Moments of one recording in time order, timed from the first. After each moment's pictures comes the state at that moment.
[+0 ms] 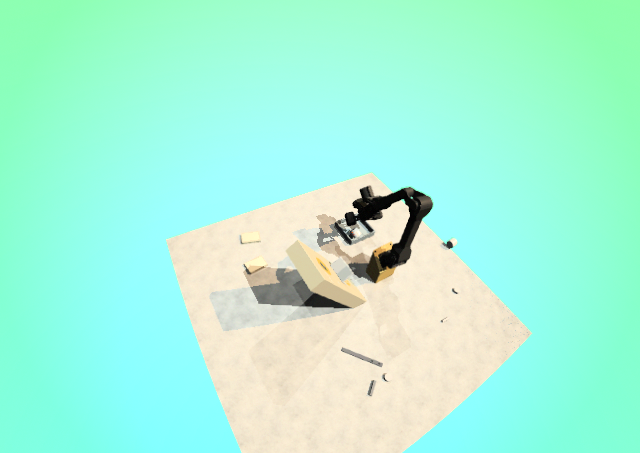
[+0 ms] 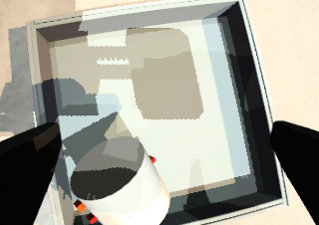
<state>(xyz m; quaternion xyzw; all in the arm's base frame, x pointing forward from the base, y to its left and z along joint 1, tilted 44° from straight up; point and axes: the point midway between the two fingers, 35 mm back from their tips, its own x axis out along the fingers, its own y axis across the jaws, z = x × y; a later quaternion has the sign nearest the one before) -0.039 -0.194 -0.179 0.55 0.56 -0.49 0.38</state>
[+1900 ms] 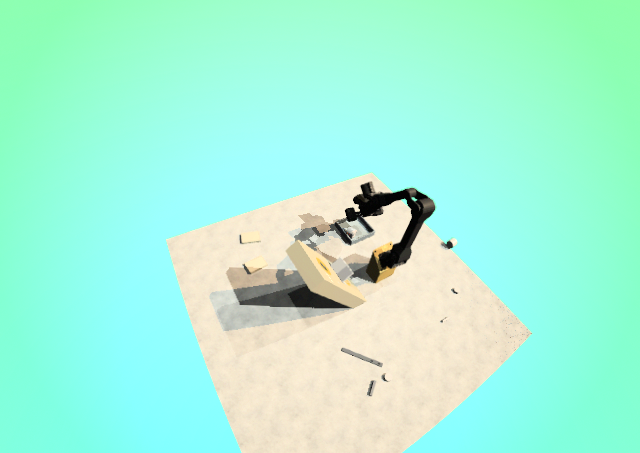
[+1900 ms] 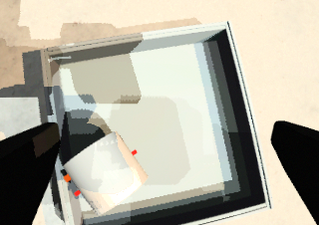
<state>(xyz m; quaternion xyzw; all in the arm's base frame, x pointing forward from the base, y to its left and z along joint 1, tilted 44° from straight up) -0.040 -0.214 -0.165 0.54 0.55 -0.50 0.39</state>
